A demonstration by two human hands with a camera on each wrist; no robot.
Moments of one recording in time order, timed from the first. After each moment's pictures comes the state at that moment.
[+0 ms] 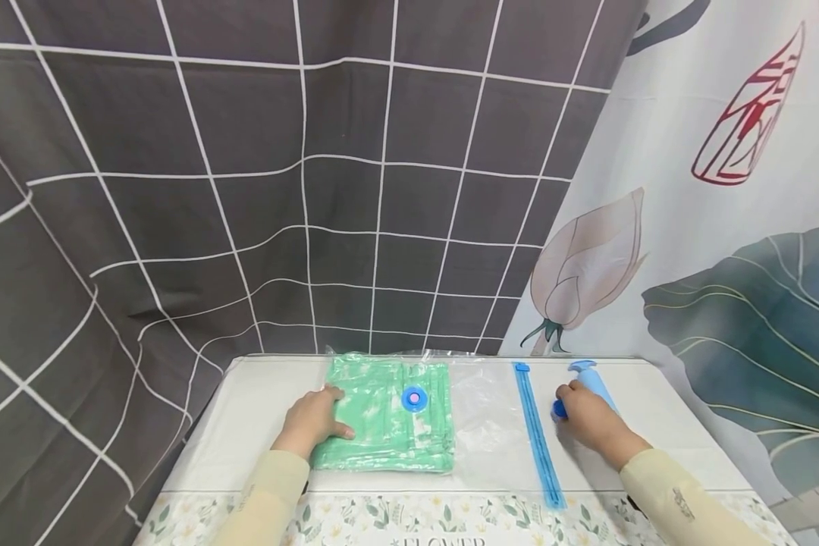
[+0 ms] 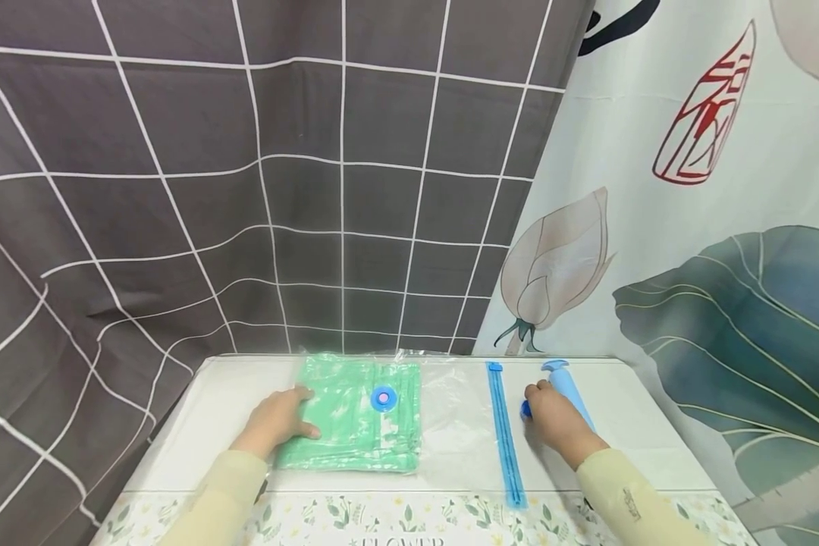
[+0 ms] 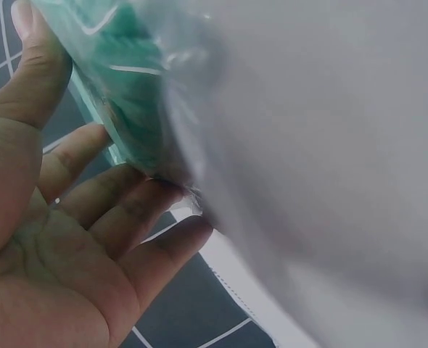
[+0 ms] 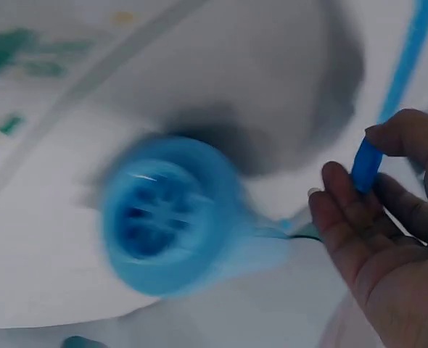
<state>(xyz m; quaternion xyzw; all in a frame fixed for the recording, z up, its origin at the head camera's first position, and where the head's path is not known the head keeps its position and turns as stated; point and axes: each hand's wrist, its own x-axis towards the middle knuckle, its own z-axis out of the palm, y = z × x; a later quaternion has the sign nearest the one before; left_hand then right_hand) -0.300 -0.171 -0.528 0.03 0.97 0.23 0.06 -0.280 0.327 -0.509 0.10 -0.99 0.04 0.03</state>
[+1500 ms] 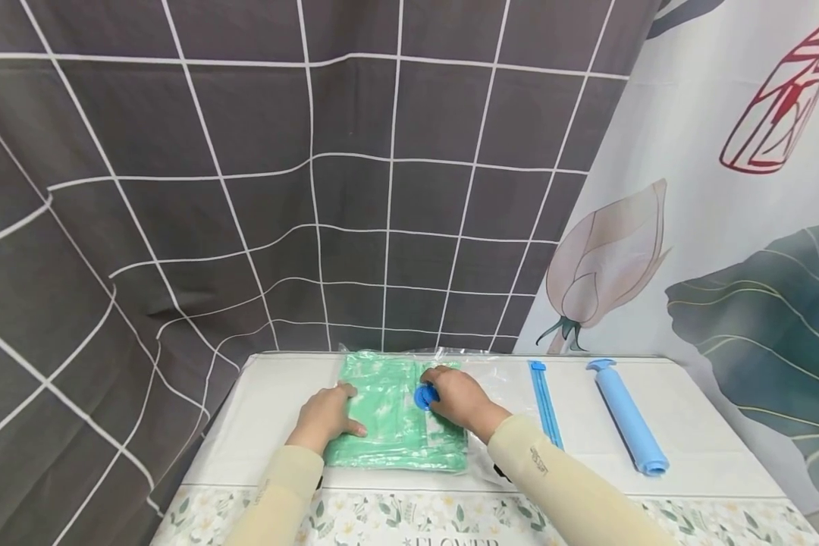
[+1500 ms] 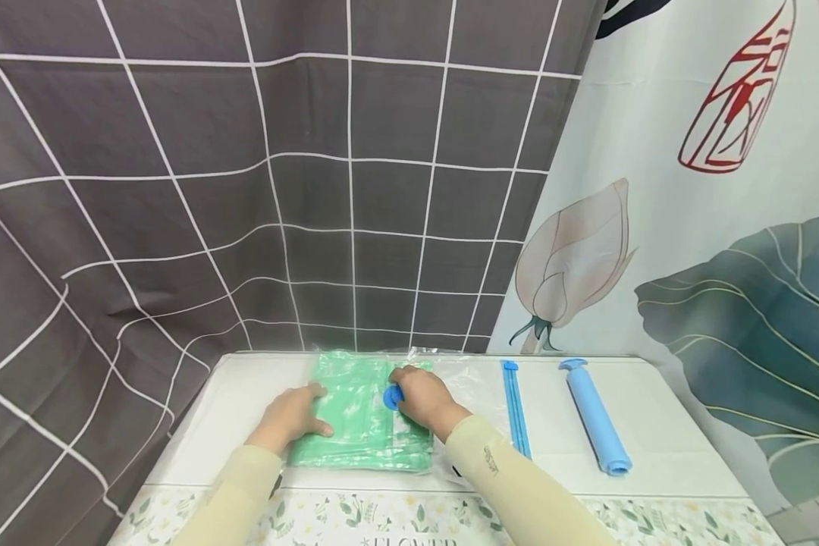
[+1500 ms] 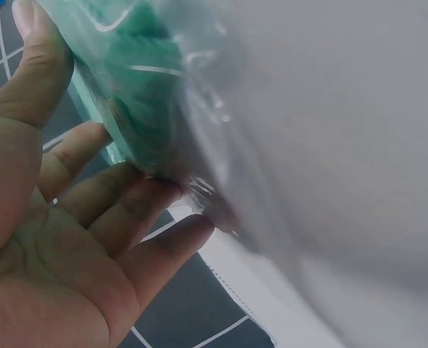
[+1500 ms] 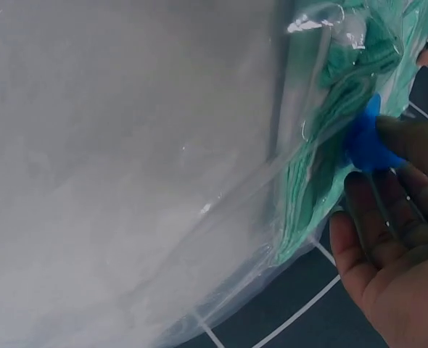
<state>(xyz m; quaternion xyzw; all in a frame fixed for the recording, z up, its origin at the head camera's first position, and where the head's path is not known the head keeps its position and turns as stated) -0.300 -0.167 -0.526 0.02 0.97 0.22 0.05 -0.334 0.113 -0.525 0.28 -0.95 0.16 0.05</state>
